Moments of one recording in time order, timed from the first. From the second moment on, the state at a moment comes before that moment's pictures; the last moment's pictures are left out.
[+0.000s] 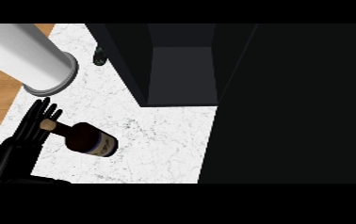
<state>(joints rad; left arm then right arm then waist) 0.16 0.17 0.26 -1.69 0.25 -0.42 -0.05 -0.10 -0.23 0.58 -2.51 0.09 -0.43 0.66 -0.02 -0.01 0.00</state>
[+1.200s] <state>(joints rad) -0.01 0.18 0.26 -1.09 0.11 -0.51 -0.39 -0.11 -0.30 0.65 -2.51 0.11 -0.51 0.63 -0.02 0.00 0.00</state>
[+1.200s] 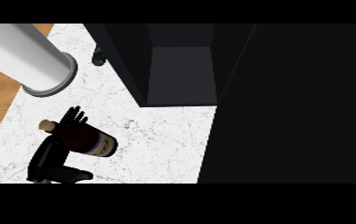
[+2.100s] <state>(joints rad) -0.11 0.16 0.25 -0.88 0.09 -0.53 -0.55 -0.07 -0.36 0.66 -2.51 0.11 -0.54 0.58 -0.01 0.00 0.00</state>
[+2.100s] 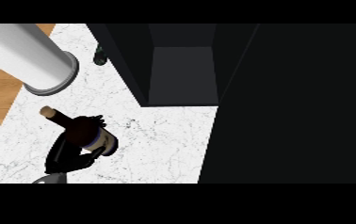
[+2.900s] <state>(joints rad) -0.08 0.14 0.20 -0.96 0.04 -0.44 -0.65 -0.07 -0.39 0.67 -2.51 0.11 -0.56 0.58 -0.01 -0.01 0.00</state>
